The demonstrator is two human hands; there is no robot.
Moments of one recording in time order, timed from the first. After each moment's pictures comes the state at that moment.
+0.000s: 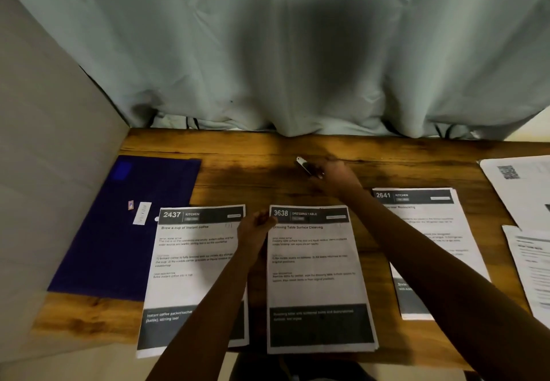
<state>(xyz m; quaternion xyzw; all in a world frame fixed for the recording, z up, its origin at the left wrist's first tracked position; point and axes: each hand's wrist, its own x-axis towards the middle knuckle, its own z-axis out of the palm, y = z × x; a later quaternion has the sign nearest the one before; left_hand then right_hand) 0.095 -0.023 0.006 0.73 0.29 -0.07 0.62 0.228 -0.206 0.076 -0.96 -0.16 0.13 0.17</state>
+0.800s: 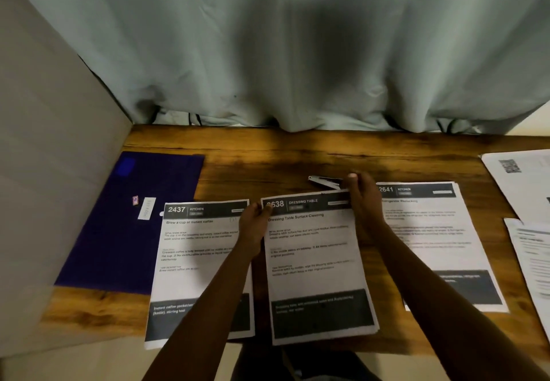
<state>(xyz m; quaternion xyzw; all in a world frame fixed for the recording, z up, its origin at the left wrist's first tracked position) 0.094 -0.018 0.026 0.66 0.33 -0.08 0.67 0.159 -0.249 0.042 -0.87 0.04 -0.03 0.50</state>
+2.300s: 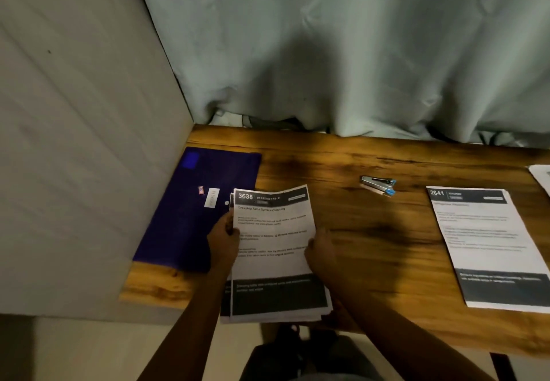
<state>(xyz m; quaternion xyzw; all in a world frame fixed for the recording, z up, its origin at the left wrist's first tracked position) -0.014 0.165 0.026 0.79 0.29 0.08 0.54 0.021 -0.031 0.025 -0.93 0.10 0.21 0.27</state>
